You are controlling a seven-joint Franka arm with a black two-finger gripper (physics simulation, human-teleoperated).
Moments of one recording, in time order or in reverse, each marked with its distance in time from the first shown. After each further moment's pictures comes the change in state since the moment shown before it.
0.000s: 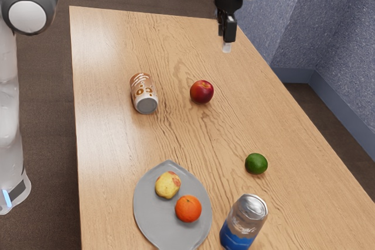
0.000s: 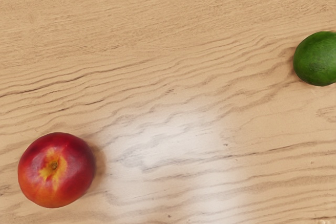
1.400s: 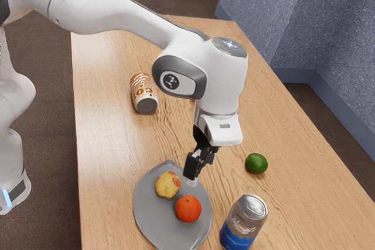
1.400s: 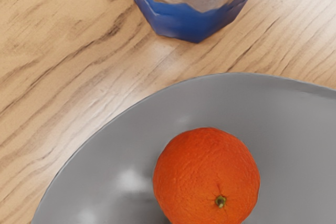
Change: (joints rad) arm -0.578 -0.128 -0.014 -0.576 -0.021 0.352 0.030
